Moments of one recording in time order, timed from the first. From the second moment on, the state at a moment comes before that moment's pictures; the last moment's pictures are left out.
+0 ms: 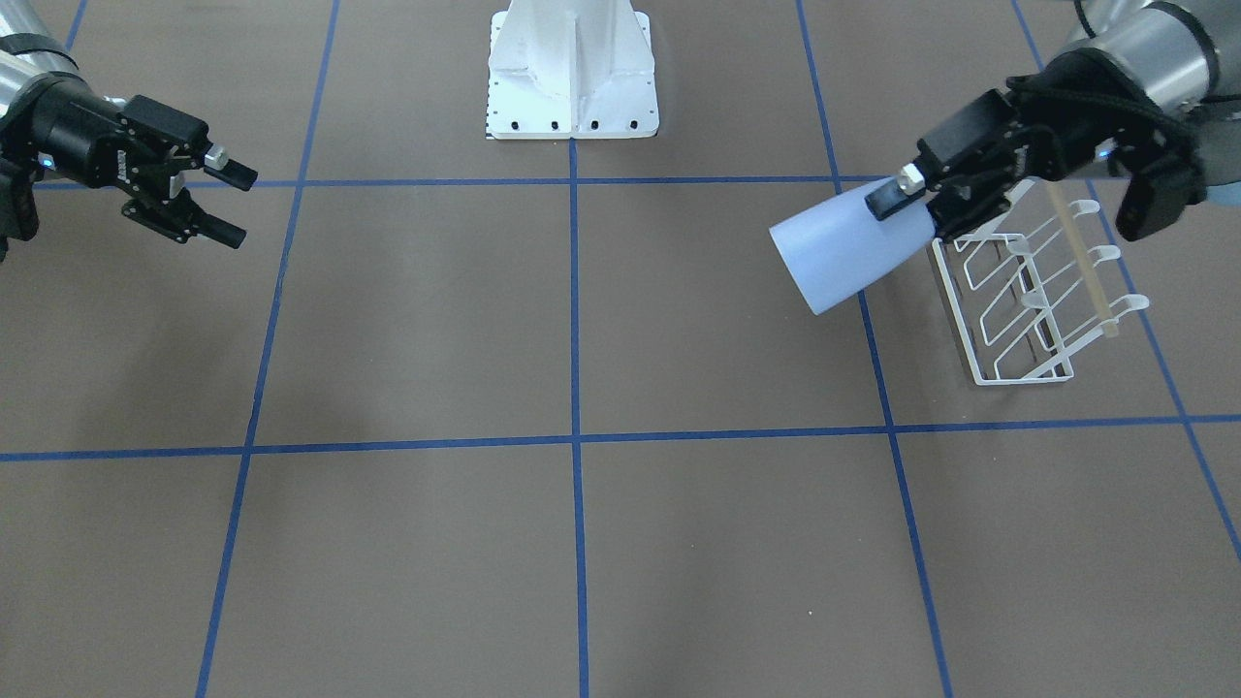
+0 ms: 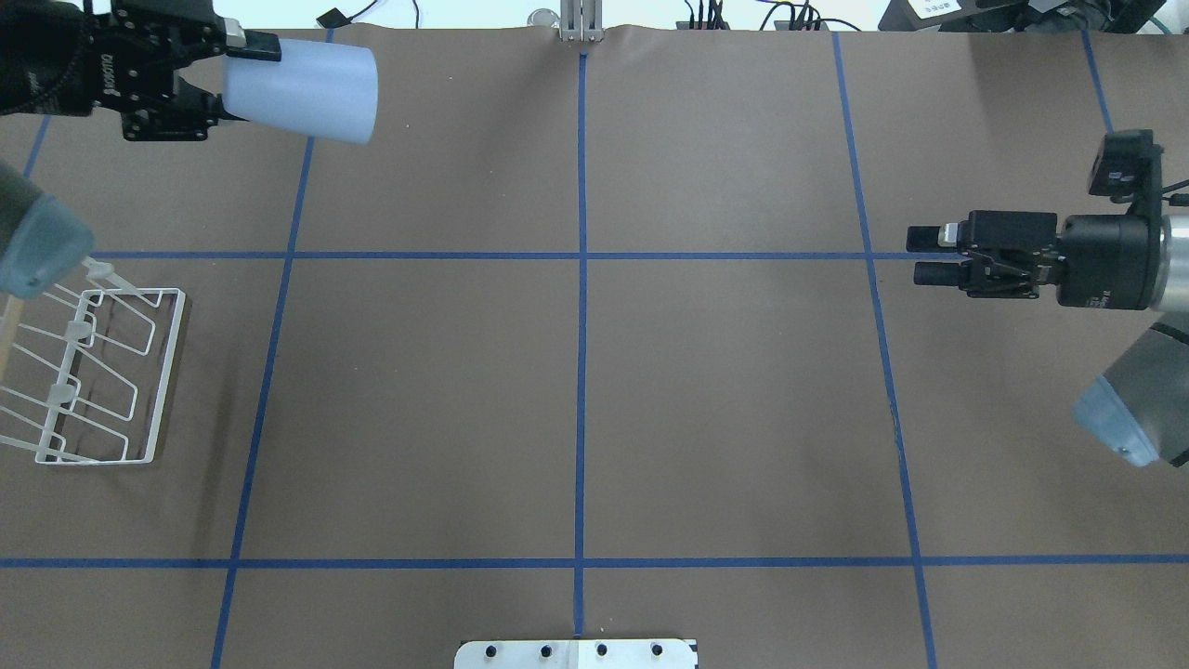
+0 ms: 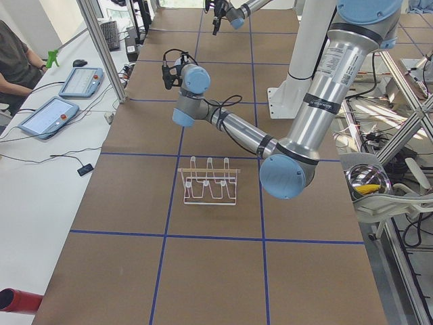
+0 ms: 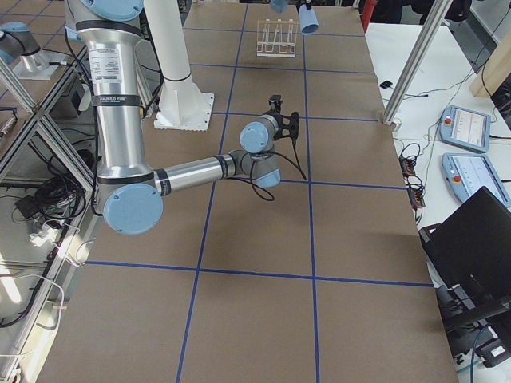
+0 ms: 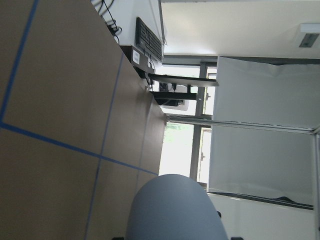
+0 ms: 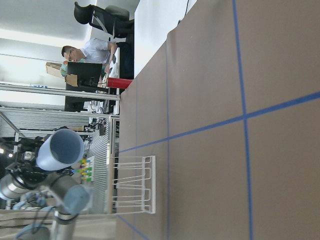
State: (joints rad) left arm -1.15 -1.95 -1.66 -2.90 -2.36 -1.85; right arm 0.95 -1.52 1.64 0.15 2.17 1.67
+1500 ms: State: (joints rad) left arm -1.35 -1.84 -1.75 -1.79 -2.41 -0.66; right arm 1.36 -1.53 1.56 -1.03 2.26 0.21
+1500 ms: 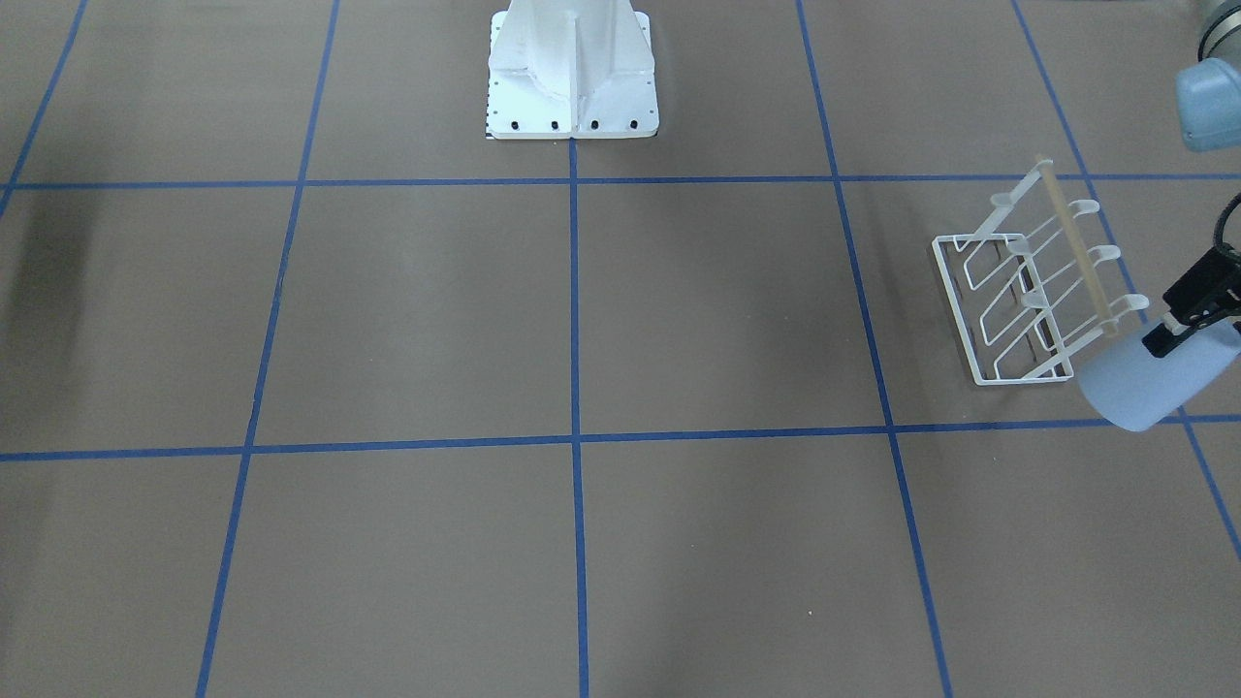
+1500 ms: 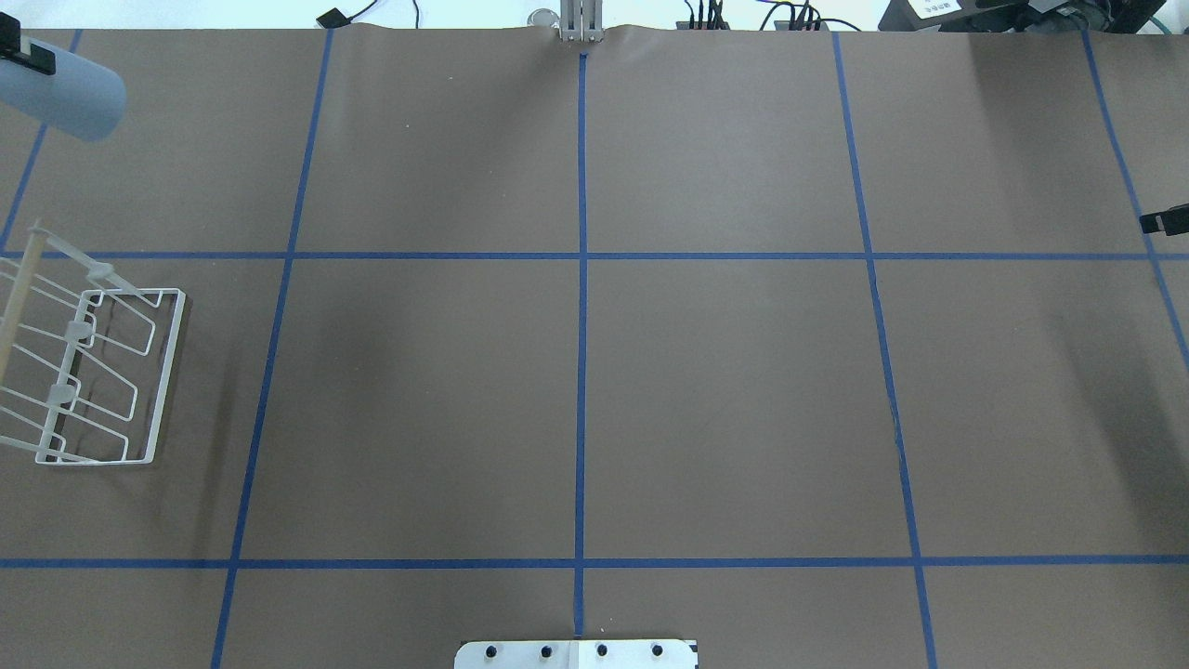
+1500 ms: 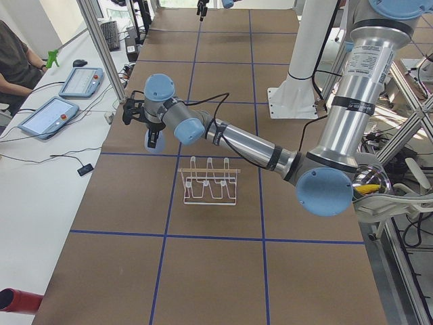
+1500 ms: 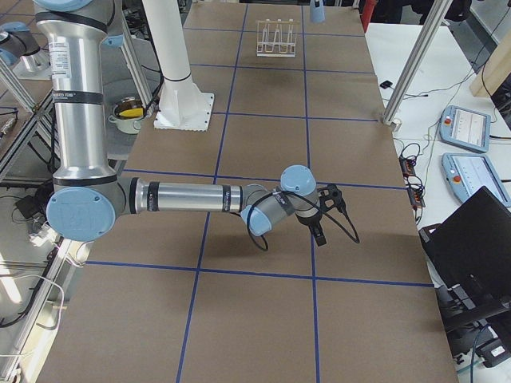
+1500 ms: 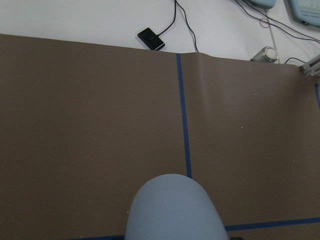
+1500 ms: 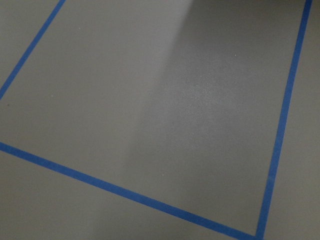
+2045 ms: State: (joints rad) left arm -1.26 -1.85 -1.91 -1.38 -2.29 -0.55; right arm 1.37 -1.49 1.79 -1.50 2.24 0.08
